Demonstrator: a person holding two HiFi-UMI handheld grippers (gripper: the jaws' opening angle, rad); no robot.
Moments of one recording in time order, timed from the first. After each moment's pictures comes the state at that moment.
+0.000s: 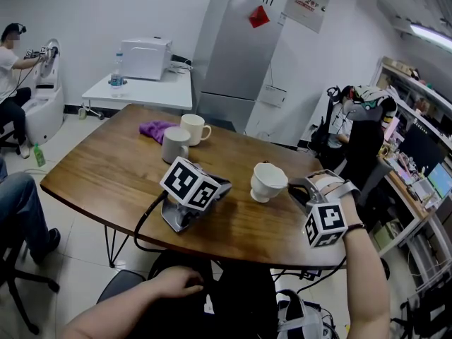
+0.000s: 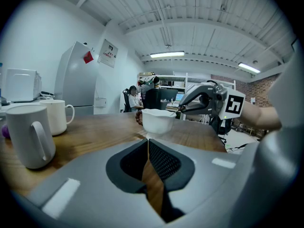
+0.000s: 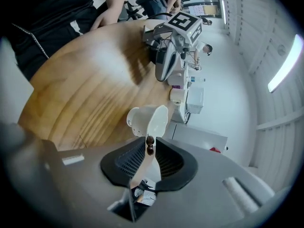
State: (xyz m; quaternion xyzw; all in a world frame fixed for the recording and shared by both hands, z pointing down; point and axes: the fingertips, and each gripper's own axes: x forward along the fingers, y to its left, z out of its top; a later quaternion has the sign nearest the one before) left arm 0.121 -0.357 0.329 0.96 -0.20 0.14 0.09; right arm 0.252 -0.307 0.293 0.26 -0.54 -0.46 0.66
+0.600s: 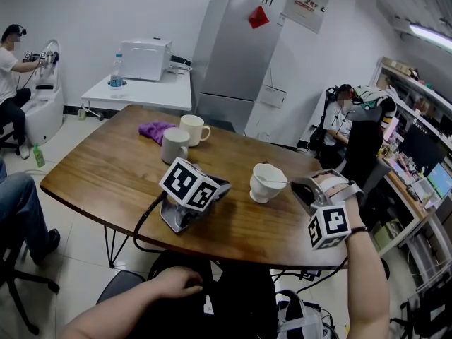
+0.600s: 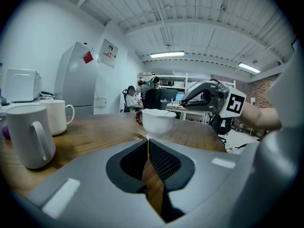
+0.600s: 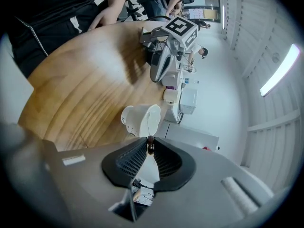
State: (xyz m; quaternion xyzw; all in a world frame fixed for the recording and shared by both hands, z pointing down) left arm 0.122 -0.356 0.329 0.96 -0.20 0.14 0.09; right arm 0.253 -0.301 0.277 0.28 -0.53 -0.49 0.63
